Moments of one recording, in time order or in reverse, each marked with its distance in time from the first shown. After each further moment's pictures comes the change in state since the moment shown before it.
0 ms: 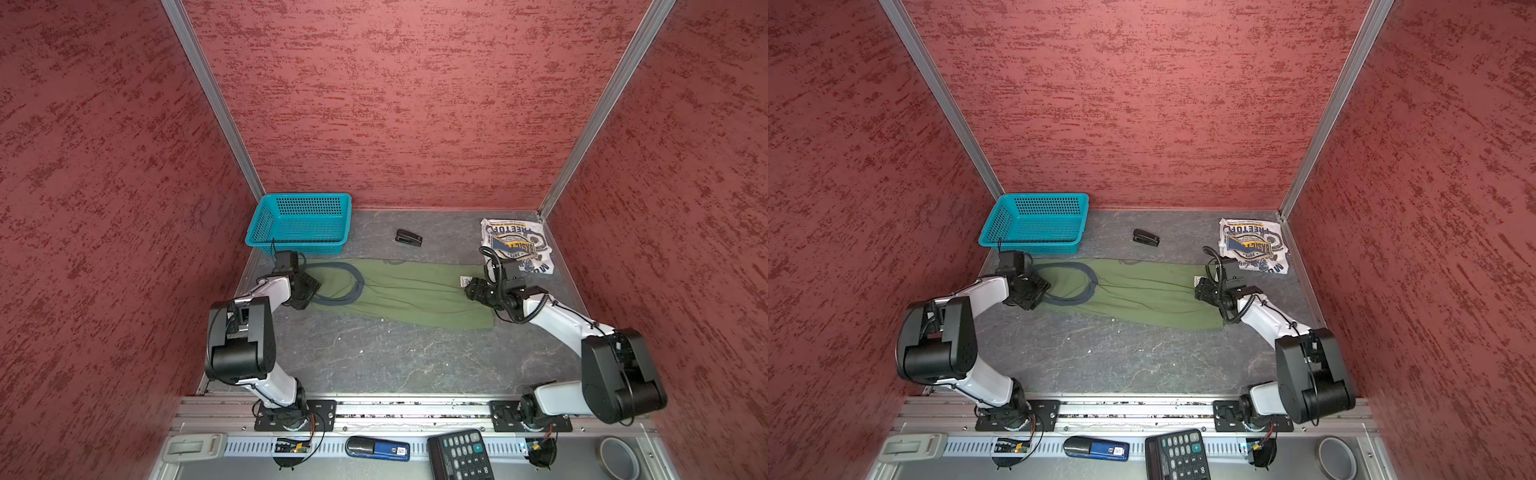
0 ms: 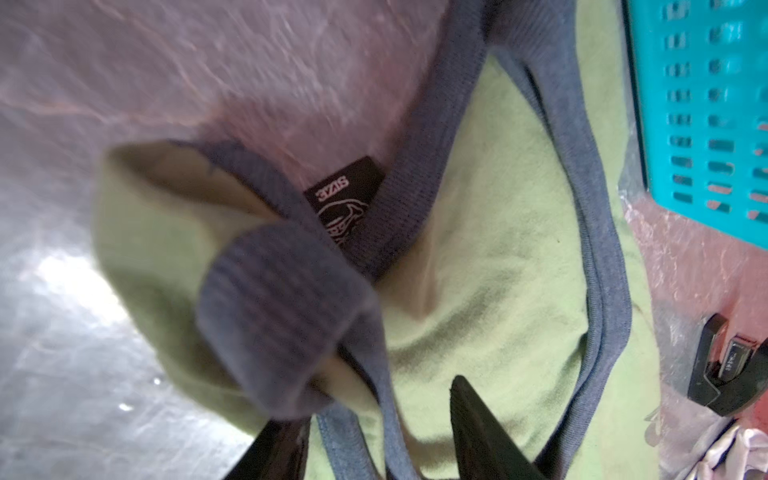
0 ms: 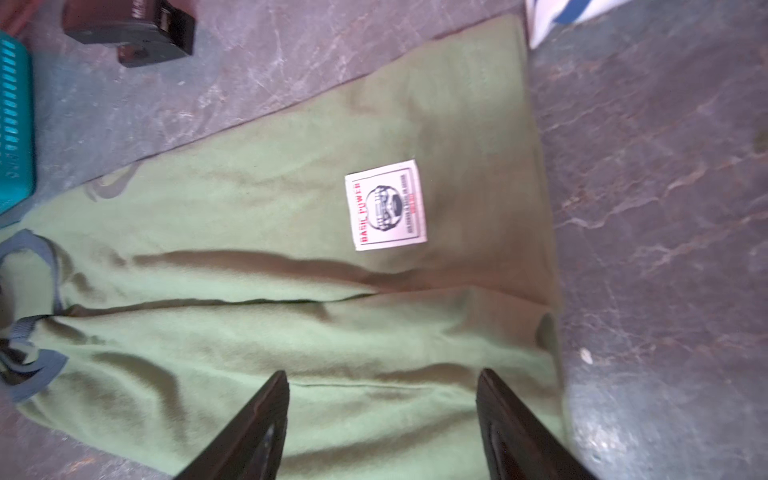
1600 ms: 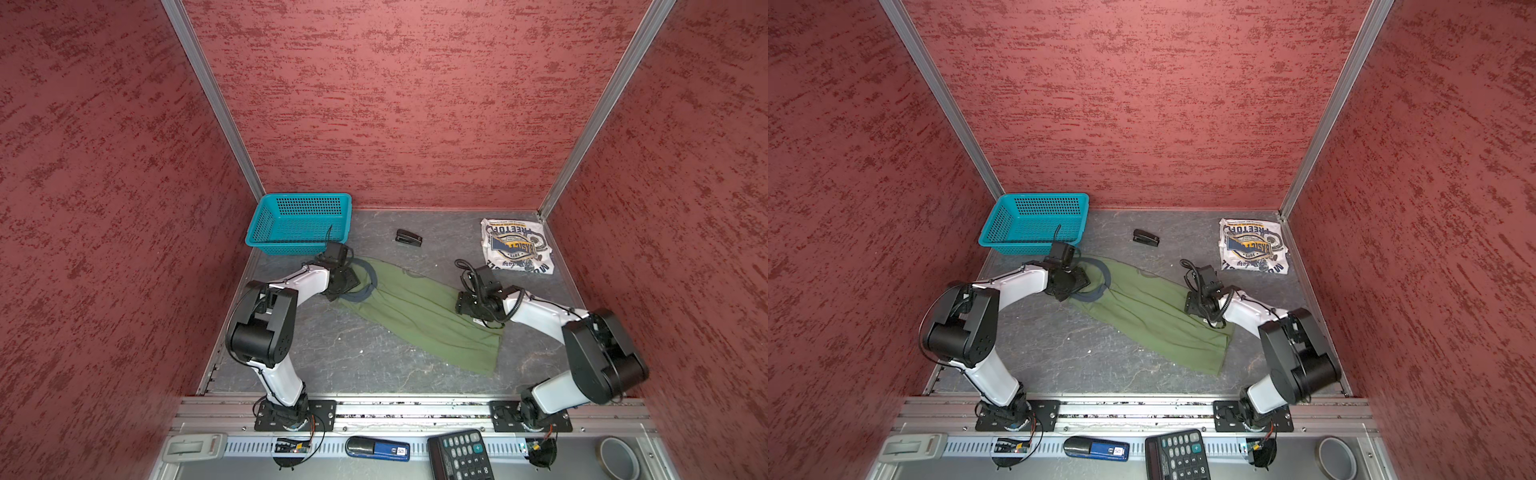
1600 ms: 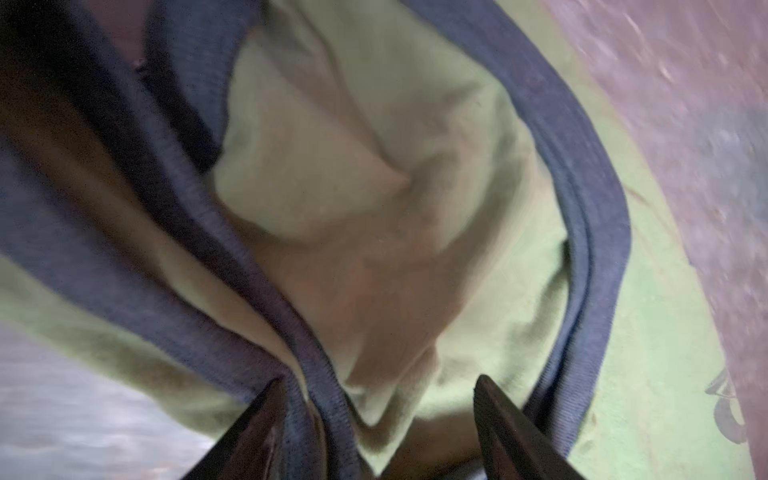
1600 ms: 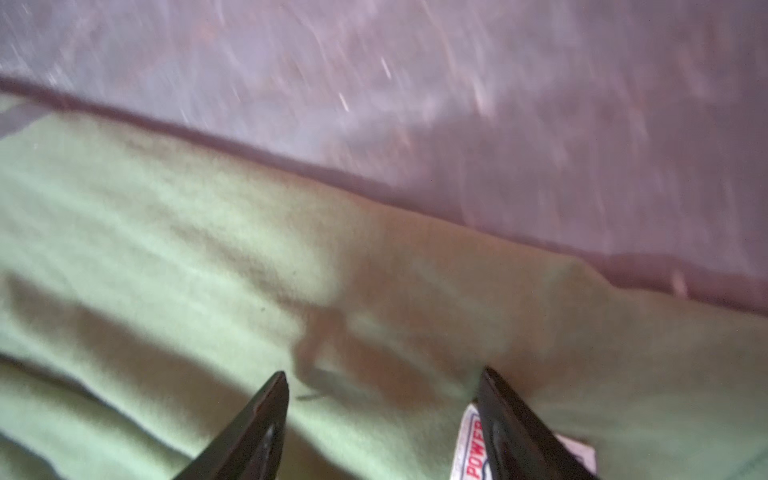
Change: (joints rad) left arm -0.455 0.142 0.173 -0.036 -0.151 0.101; right arm 0.191 0.024 -0.055 -0.129 0.115 0.114
